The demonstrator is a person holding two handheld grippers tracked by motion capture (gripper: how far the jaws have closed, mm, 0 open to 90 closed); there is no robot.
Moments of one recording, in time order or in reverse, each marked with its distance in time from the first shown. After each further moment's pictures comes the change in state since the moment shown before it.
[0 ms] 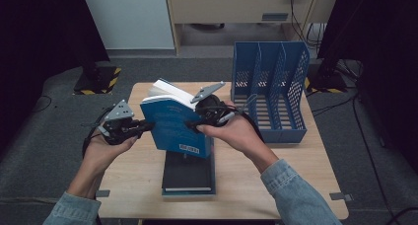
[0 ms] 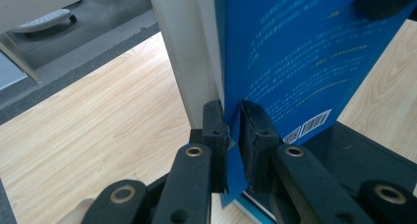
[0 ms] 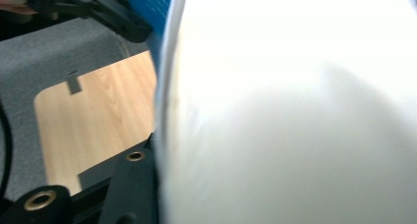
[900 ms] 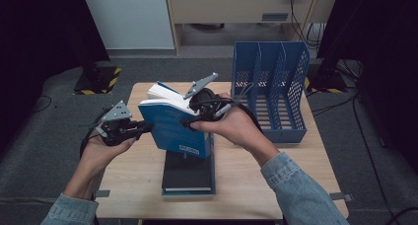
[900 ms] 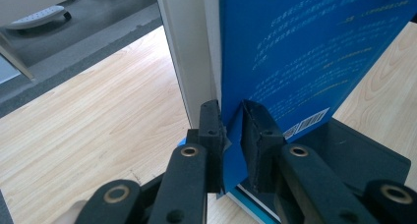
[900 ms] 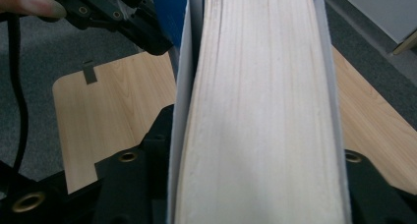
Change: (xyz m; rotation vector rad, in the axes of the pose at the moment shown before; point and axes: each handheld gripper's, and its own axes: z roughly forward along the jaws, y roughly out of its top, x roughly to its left) left arm 0.003 -0.002 -0.002 0.006 -0.015 -0.016; right arm 0.005 0.026 -0.012 0.041 0.030 -0.085
